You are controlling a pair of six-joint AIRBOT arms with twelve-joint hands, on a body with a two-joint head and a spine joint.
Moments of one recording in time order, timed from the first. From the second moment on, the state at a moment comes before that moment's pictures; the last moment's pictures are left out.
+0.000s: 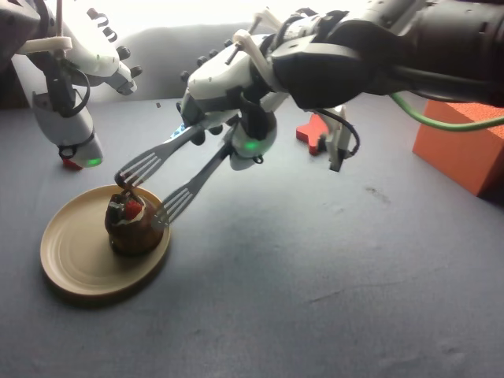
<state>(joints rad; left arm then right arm) -0.10 -1.08 1.26 0.49 0.71 1.17 -0.07 -1.66 1.61 -0.04 -0.31 -0.98</state>
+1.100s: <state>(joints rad) -0.10 -1.07 1.25 0.49 0.71 1.17 -0.19 -1.31 1.22 -0.04 -0.16 -1.02</state>
